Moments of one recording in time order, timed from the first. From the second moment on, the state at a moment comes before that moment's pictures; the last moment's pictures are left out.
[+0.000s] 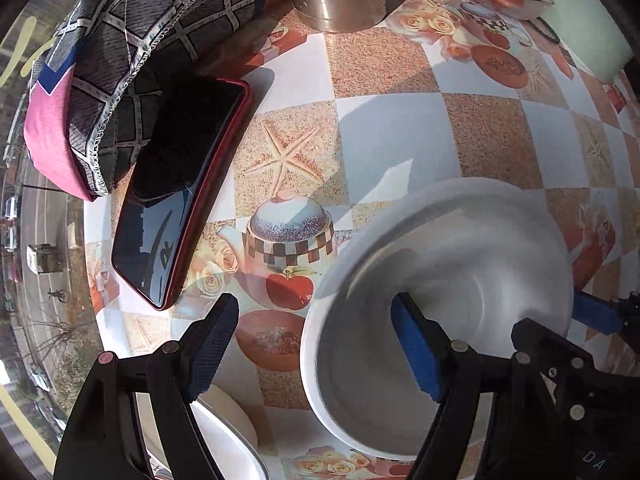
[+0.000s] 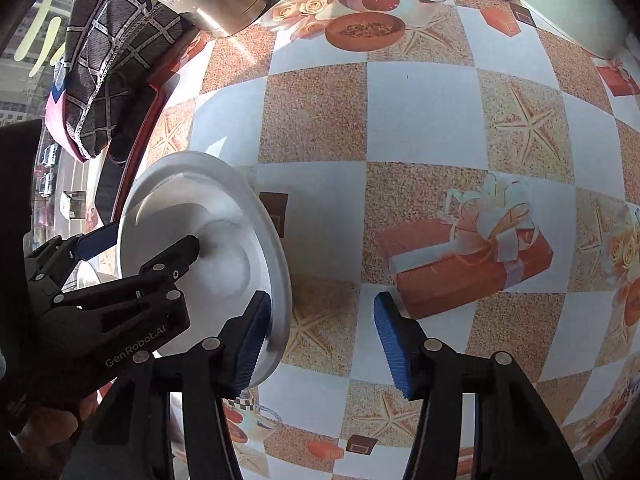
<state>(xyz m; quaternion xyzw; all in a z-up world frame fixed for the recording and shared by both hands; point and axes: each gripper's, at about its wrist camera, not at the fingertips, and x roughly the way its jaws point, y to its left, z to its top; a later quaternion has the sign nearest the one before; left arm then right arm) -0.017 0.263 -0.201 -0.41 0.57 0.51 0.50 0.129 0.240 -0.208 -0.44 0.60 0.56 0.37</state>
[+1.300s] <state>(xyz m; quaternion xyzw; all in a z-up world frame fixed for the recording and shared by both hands) 0.099 0.071 -0.117 -0.38 0.56 0.37 0.63 0.215 0.082 -0.142 -0.41 0.63 0.50 0.43</state>
